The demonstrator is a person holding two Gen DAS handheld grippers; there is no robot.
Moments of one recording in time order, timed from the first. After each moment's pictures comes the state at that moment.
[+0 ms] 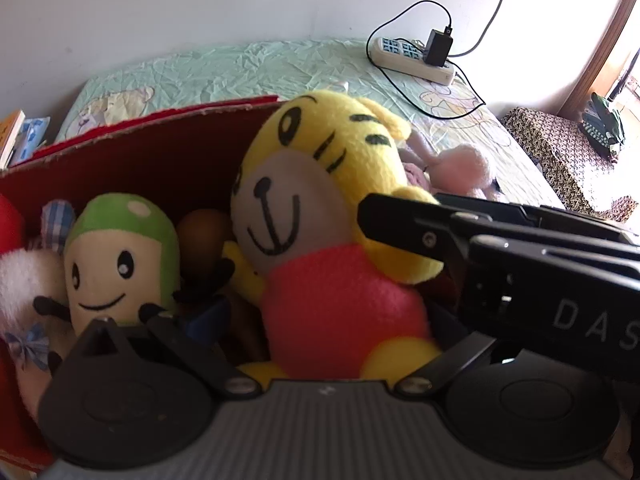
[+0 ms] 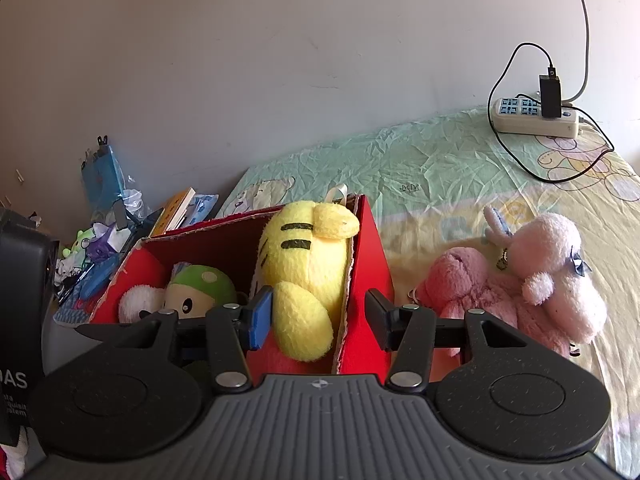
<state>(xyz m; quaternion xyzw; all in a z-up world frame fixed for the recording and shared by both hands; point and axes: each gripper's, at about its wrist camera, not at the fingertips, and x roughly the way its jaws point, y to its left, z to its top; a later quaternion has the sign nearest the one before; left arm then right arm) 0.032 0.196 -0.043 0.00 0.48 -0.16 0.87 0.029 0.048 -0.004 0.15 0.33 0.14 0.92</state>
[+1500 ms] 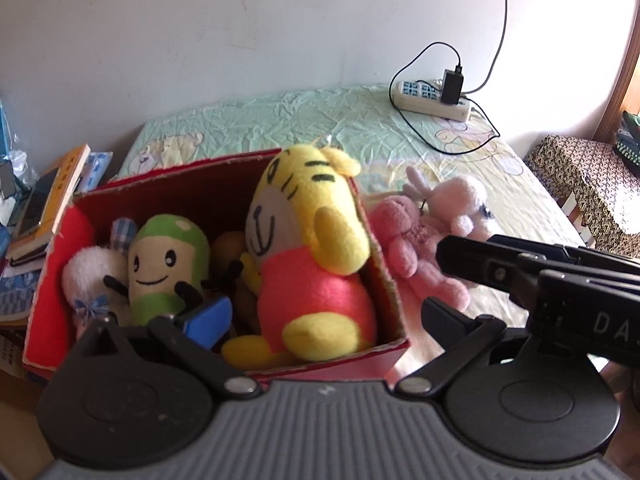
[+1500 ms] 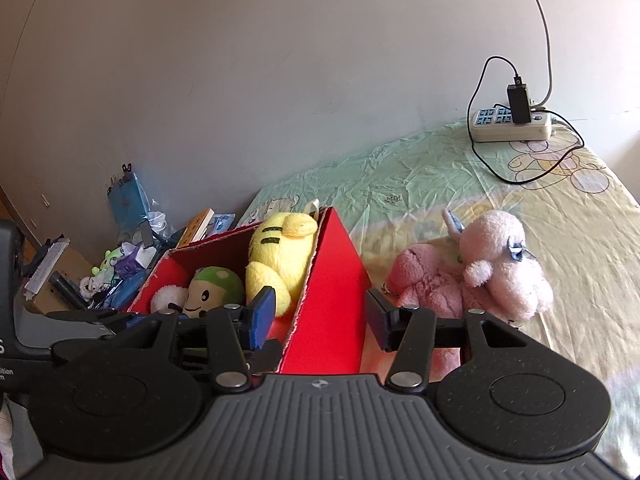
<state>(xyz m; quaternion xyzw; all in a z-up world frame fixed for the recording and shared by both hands) -0.031 0.157 0.006 0.03 0.42 -0.06 0.91 -0.027 -0.020 0.015 0.19 0.30 0.16 0.92</state>
